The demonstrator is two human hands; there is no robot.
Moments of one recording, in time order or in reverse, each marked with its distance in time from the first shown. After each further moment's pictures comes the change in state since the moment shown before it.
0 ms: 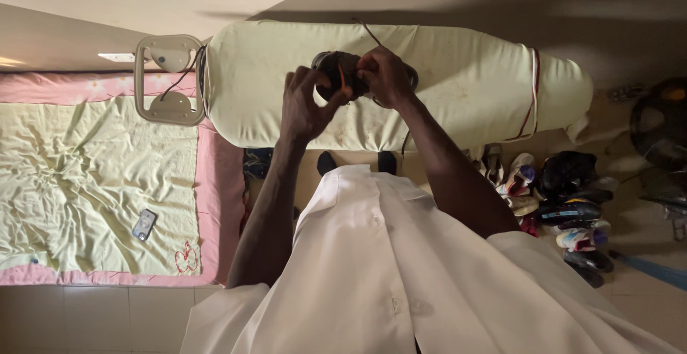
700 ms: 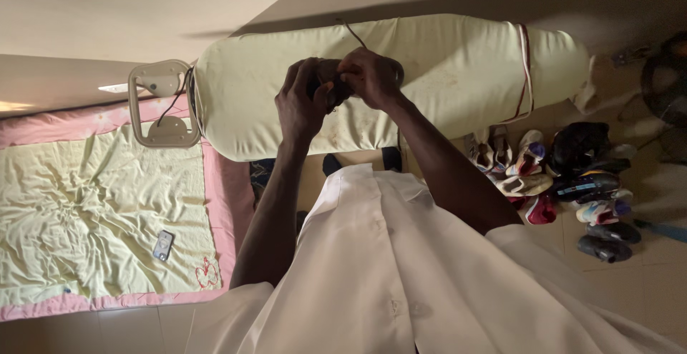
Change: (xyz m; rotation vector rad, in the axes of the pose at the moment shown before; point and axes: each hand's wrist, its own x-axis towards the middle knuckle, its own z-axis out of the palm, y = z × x) left_hand 0.014 0.017 0.016 -0.104 0.120 0.103; right_hand -0.017 -0.011 -0.008 -0.025 0.041 -0.113
